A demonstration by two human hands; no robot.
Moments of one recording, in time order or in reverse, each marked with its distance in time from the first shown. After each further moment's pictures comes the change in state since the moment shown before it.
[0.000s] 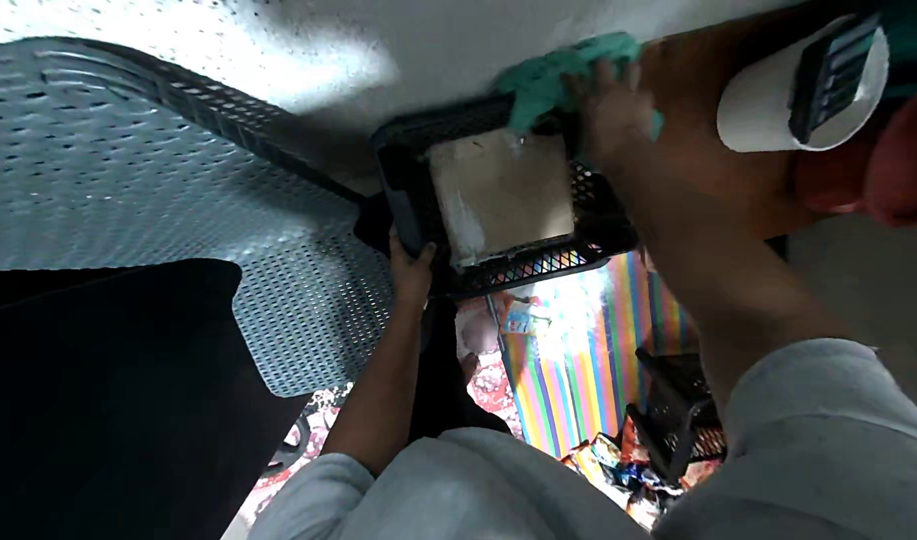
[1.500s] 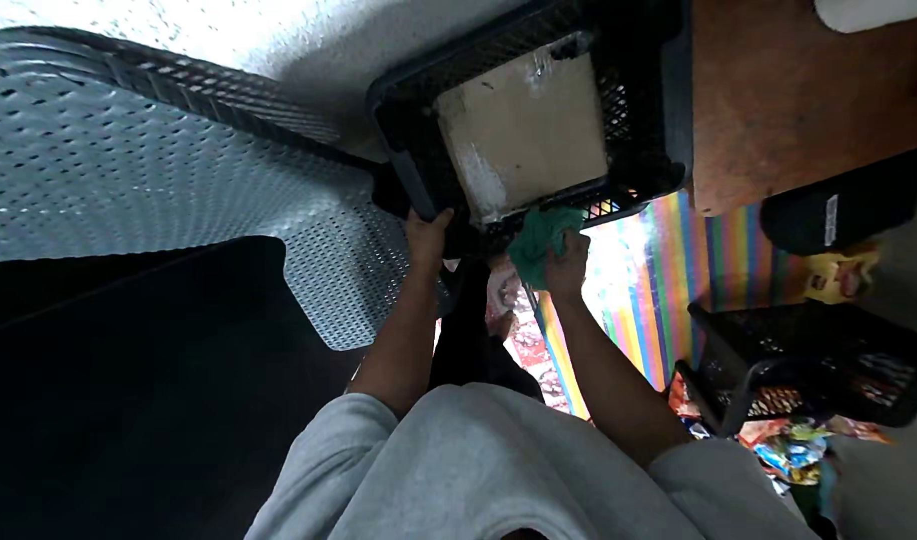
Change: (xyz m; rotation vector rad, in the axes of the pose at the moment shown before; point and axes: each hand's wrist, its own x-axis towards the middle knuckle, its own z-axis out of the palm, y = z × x) left_hand 0.004 -0.011 0.004 -0.003 0.000 -0.067; right_hand -0.241 -0.099 0.234 0.940 0.006 0.645
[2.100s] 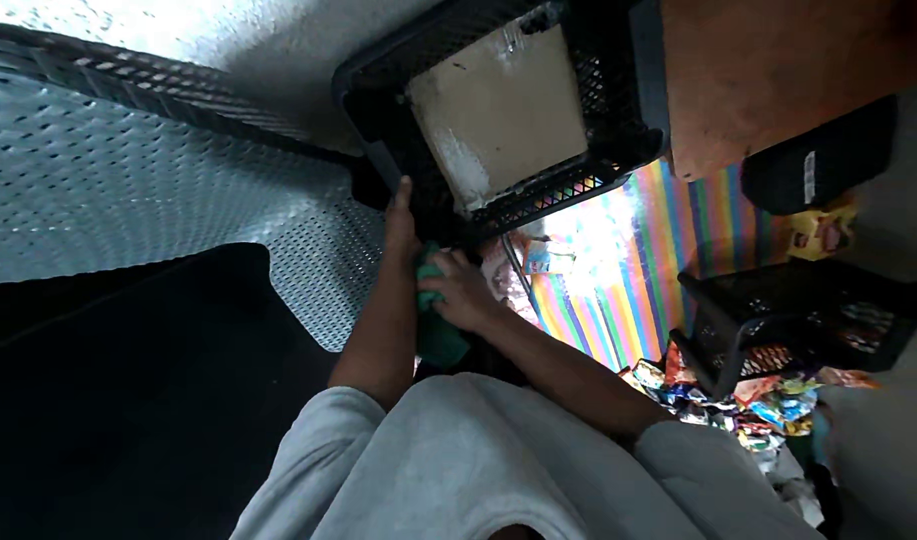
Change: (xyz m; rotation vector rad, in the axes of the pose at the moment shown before) left_hand 0.010 0.008 -0.012 -0.108 -0.147 -0.185; right_hand -0.101 -0.117 0.020 -0.052 -0.740 -0.583
